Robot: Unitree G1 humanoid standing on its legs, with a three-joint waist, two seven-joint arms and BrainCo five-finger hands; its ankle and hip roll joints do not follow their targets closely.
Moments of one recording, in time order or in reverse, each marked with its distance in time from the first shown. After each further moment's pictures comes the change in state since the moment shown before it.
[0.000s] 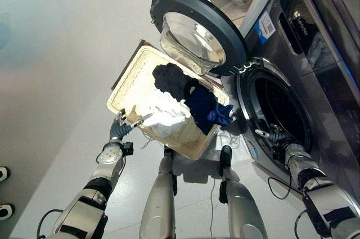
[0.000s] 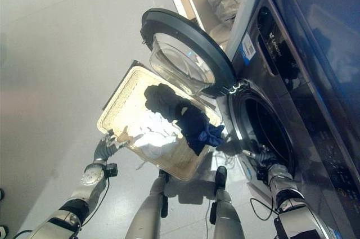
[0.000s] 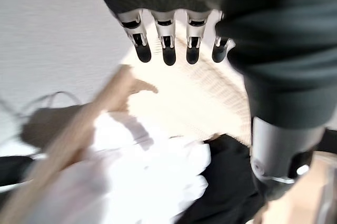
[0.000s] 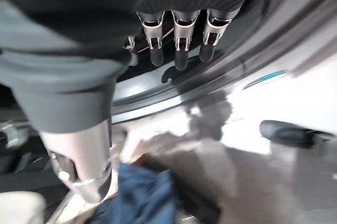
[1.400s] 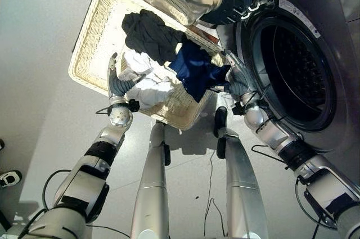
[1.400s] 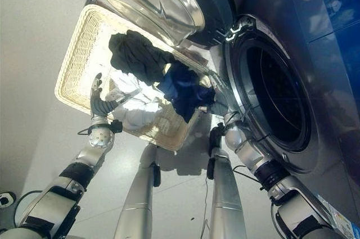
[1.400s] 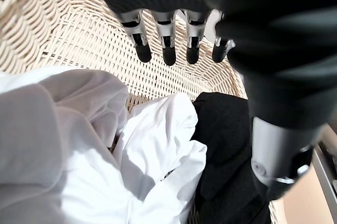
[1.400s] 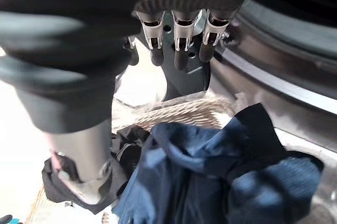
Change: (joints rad) left arm -0.202 0.022 -0.045 -0.053 0.339 -0.044 0.368; right arm -0.123 -0.054 0.365 -0.695 -0.734 -0.035 -0.514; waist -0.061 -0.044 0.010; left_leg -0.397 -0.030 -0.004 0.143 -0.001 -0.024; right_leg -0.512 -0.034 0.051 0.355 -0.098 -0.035
